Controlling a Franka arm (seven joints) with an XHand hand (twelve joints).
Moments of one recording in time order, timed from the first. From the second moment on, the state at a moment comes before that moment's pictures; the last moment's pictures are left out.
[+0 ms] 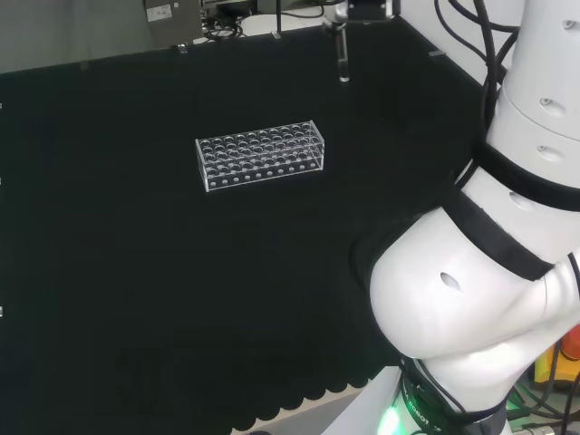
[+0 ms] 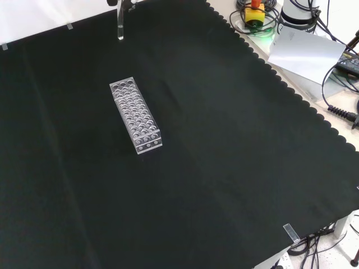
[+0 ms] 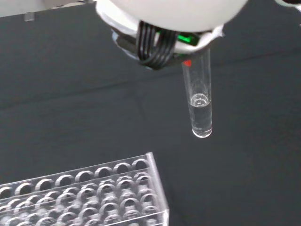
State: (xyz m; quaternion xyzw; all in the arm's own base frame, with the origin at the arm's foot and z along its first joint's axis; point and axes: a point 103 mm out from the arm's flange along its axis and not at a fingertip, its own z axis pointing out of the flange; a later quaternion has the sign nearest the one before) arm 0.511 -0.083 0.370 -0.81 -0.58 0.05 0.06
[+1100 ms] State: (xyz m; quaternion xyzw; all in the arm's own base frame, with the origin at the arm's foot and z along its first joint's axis) arm 0.525 -0.057 0.340 -0.80 -0.60 0.03 0.10
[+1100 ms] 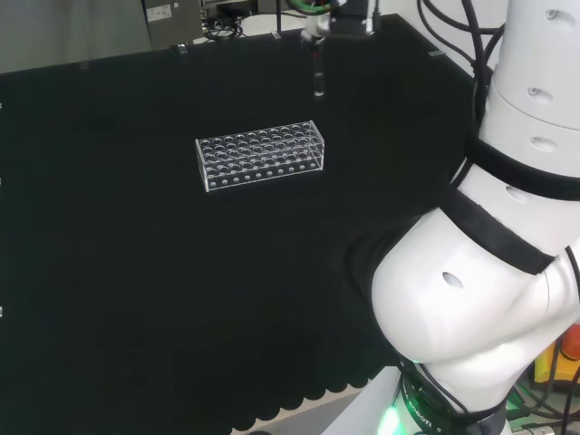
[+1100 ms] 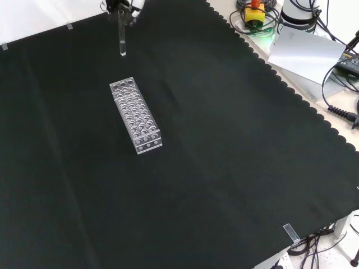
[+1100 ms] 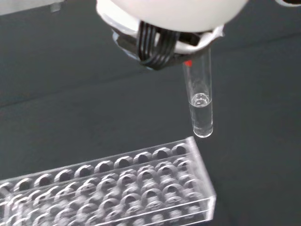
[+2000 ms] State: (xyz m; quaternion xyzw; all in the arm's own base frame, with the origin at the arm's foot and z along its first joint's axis) arm 0.530 -0.023 0.295 -0.77 -0.62 0.04 0.14
